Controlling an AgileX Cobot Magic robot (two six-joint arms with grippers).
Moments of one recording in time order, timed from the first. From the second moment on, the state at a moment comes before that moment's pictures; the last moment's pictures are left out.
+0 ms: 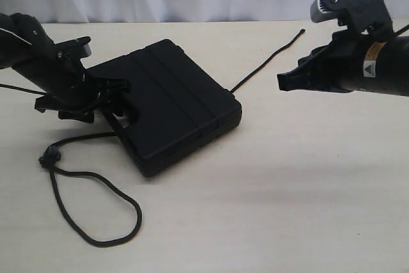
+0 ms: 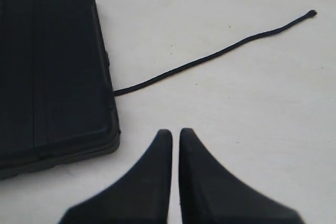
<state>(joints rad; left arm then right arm) -0.06 1.99 -1.11 -0.49 0.50 0.11 0.35 1.37 -0.77 -0.46 0.17 0.47</state>
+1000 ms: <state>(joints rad) -0.06 2.01 -1.27 -0.53 0.73 0.10 0.87 1.44 -0.77 -0.86 0.23 0.36</state>
